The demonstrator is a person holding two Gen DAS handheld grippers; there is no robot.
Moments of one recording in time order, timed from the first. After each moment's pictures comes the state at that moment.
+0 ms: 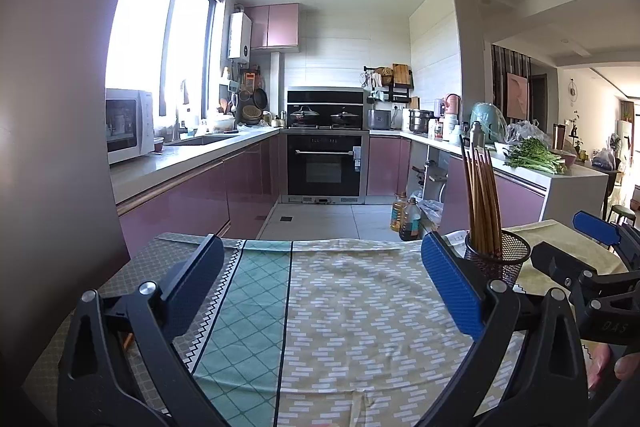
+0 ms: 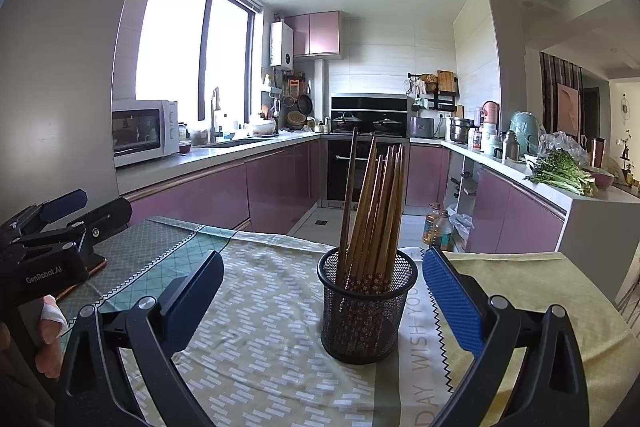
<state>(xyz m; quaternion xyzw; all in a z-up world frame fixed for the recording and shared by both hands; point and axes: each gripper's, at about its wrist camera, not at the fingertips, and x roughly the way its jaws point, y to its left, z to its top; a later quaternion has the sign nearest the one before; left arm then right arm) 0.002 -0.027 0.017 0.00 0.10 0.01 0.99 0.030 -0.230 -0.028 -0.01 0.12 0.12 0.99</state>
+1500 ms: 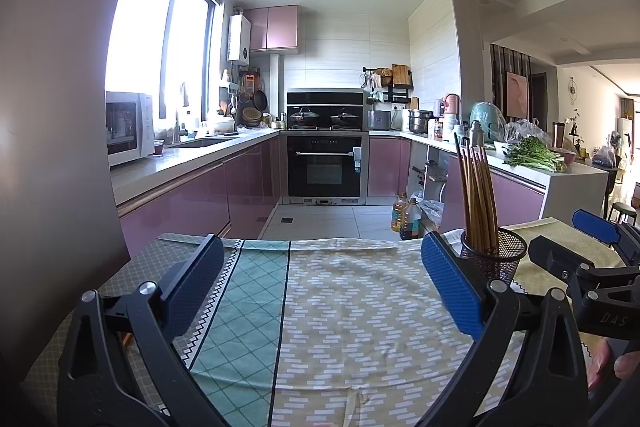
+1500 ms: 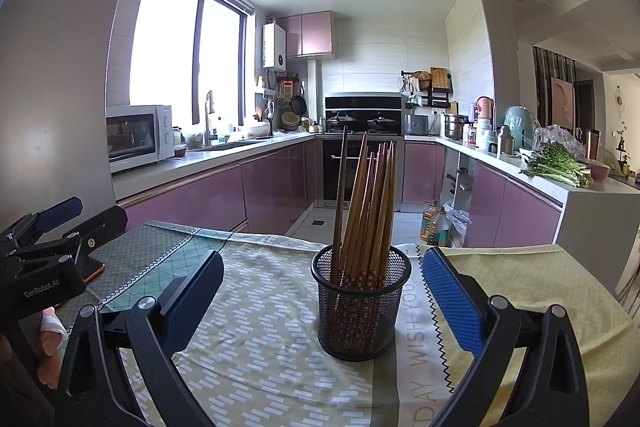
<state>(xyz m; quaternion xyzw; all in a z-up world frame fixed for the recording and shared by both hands) -0.005 -0.032 0.018 0.00 0.10 0.01 0.99 0.029 -0.232 -0.029 0.00 0.12 0.11 0.99</state>
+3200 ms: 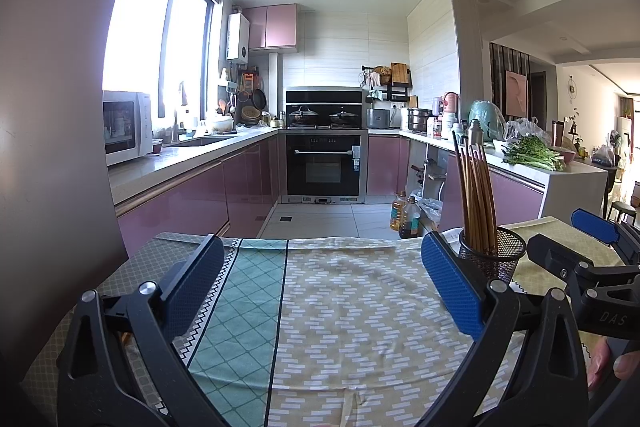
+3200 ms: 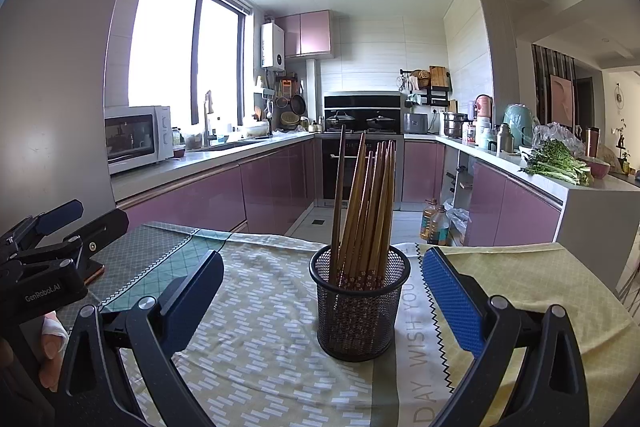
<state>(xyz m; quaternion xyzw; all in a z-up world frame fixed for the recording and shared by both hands) -0.004 -0.035 0.017 0.00 0.10 0.00 0.99 0.033 -0.236 -0.028 0.01 0.12 0.11 0.99</state>
